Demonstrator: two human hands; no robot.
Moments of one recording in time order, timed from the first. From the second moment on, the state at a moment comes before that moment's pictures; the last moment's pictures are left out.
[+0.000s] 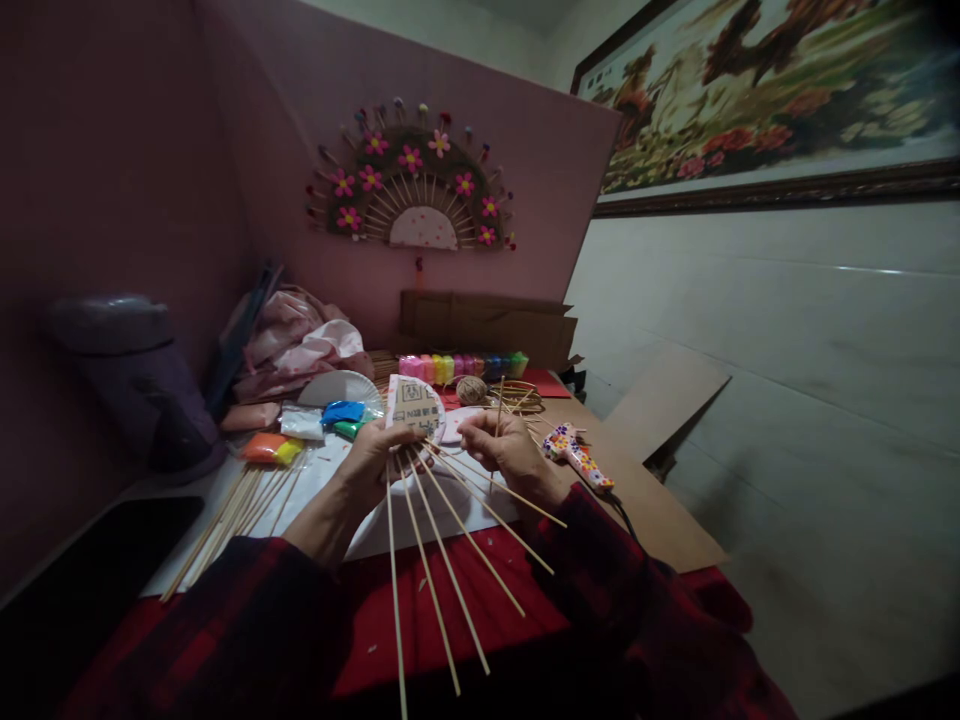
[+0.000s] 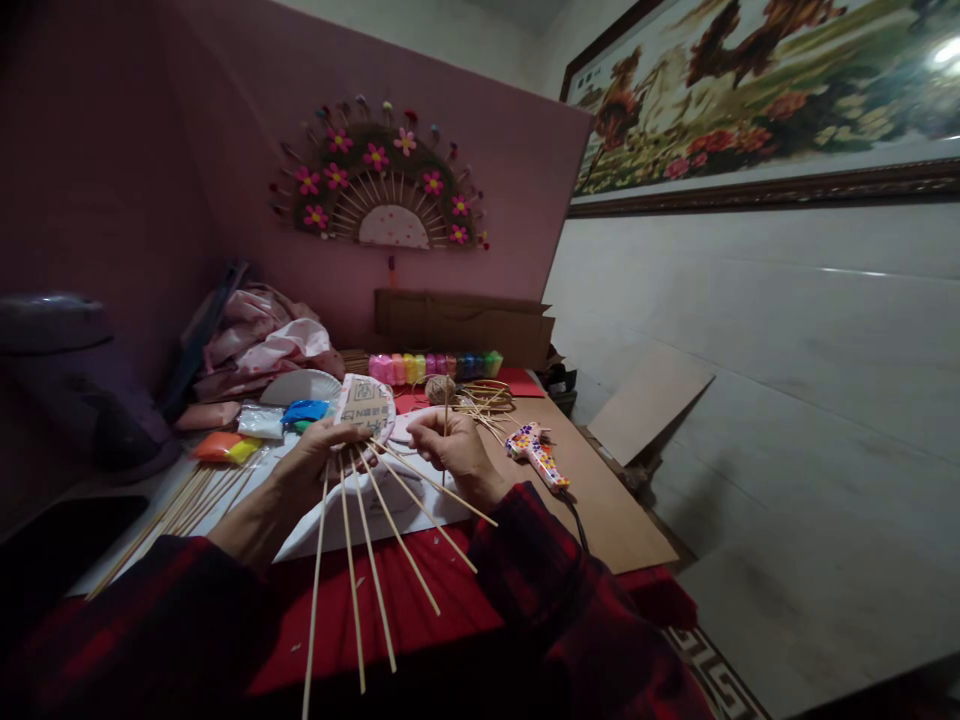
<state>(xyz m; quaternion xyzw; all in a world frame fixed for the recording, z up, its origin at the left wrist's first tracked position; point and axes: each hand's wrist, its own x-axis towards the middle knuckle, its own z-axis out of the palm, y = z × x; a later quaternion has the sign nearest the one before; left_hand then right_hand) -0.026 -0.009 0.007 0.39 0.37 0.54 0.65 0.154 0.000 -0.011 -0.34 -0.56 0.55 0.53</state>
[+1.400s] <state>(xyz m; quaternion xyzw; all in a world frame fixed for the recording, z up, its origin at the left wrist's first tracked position) -0.026 0.000 0.003 0.27 0.28 0.64 0.66 0.163 0.005 -0.014 -0.38 -0.38 0.64 0.55</state>
